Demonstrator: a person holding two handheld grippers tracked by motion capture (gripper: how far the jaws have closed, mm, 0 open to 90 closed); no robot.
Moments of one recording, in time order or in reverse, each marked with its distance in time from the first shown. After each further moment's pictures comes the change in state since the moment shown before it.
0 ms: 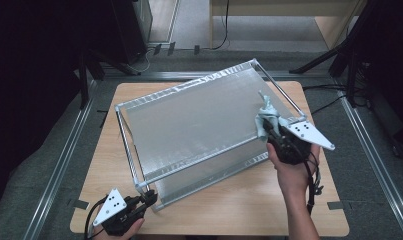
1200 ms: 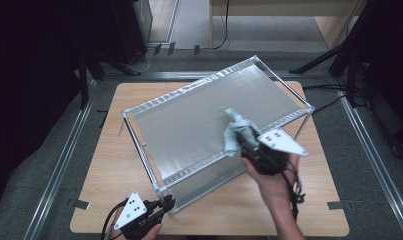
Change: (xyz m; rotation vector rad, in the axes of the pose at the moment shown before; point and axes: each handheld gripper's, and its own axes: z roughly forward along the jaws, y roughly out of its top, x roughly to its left) left arm -0.031 0.006 0.020 0.024 -0.045 0.009; right arm 0.058 0.000 -0.006 0.084 0.101 -0.082
